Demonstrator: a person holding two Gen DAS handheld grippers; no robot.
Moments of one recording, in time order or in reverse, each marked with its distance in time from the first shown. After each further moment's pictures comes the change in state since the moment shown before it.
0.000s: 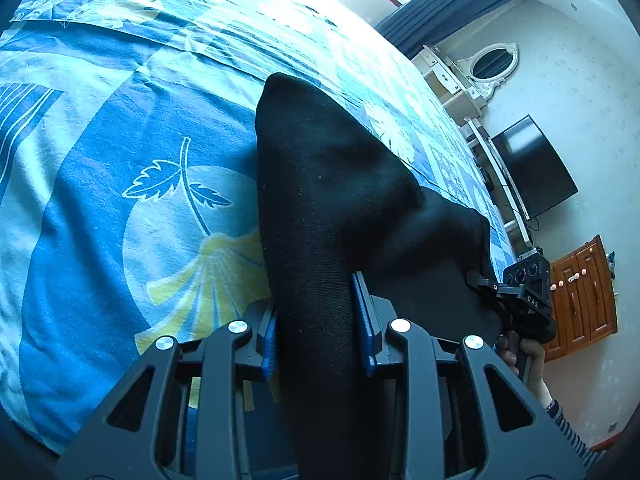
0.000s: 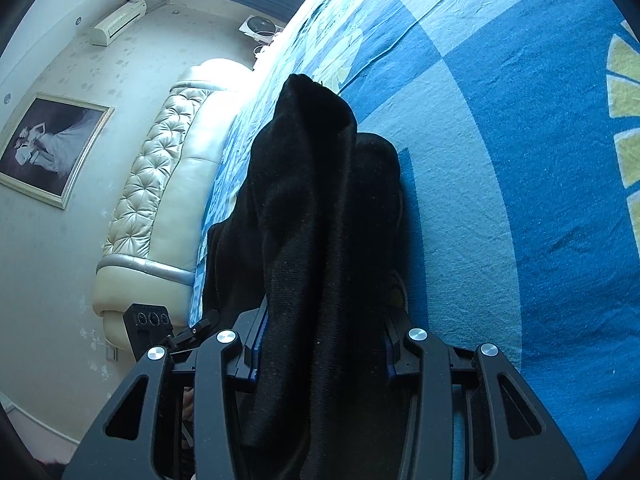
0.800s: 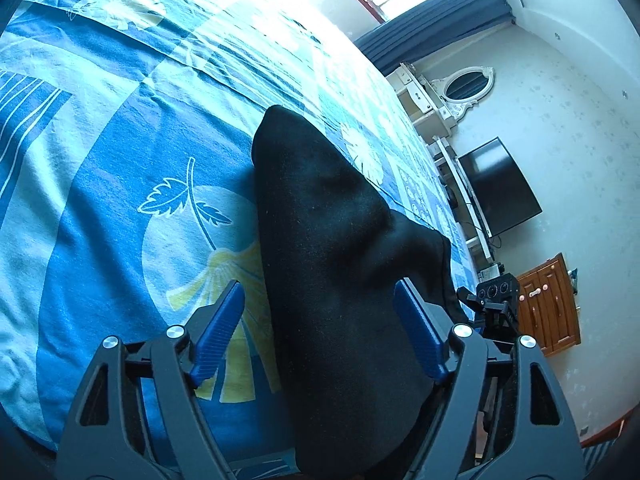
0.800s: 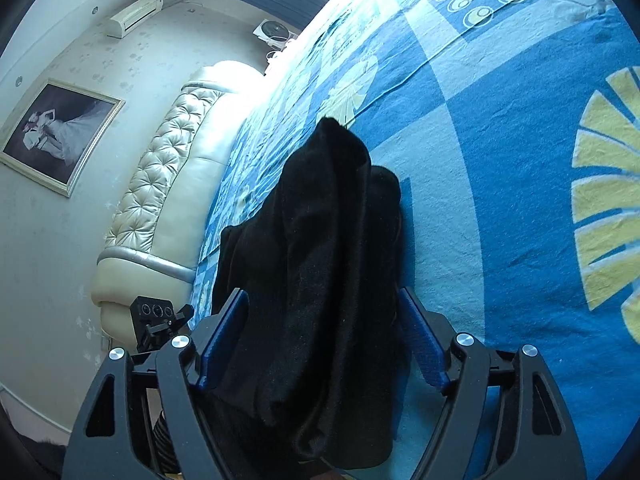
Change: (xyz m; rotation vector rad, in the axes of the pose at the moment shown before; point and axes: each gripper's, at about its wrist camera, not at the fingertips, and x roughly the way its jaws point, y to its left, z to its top) left arm -0.022 0.028 0.016 -0.068 -0.029 -0.163; right arm -0.033 0.004 0.007 -0.061 -0.043 -0.003
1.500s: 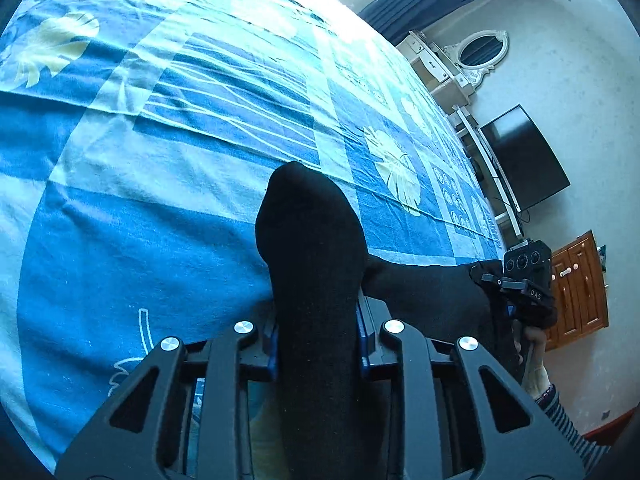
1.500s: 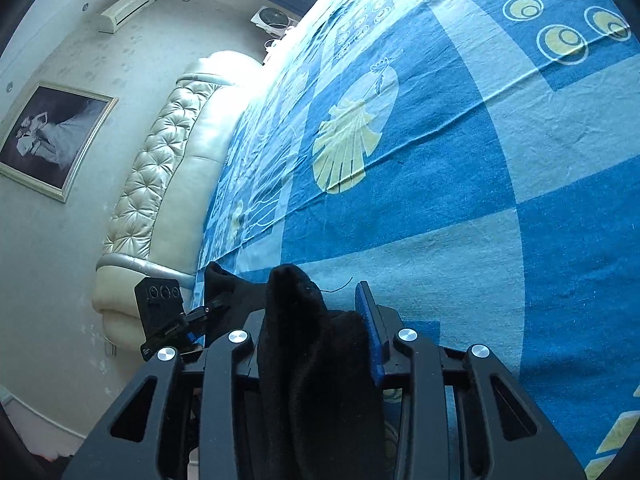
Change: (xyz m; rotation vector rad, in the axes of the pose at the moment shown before) left arm 0.088 -0.009 0.088 0.123 0.100 0.117; right arm 0.061 0.001 0.079 -0.002 0.071 0.020
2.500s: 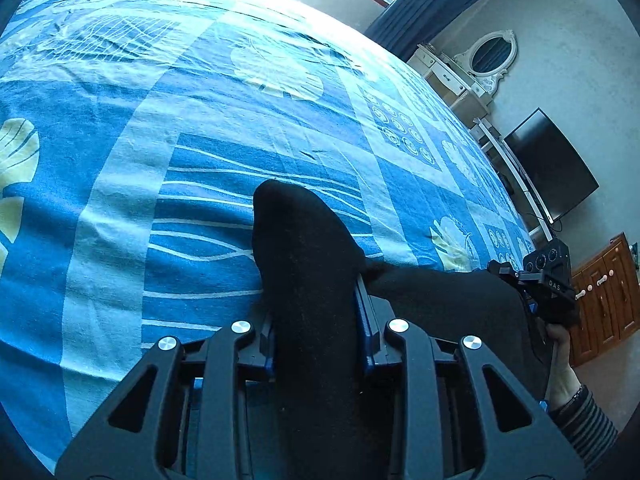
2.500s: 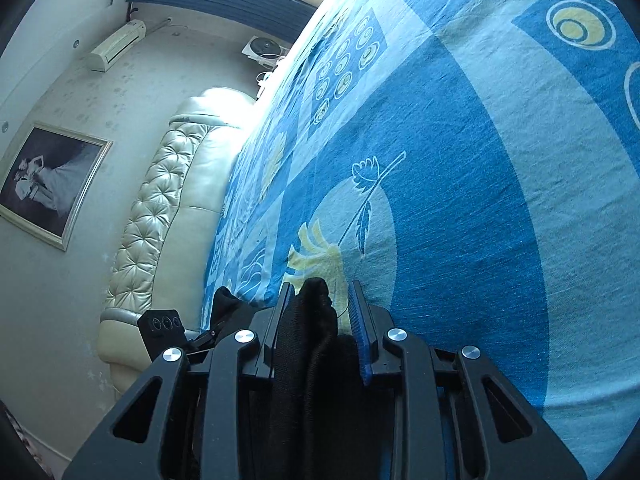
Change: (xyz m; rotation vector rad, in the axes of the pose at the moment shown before) left arm 0.045 0.039 0.101 0.074 -0.091 0.087; right arm 0.060 -0.036 0.107 0.068 -0.089 0.042
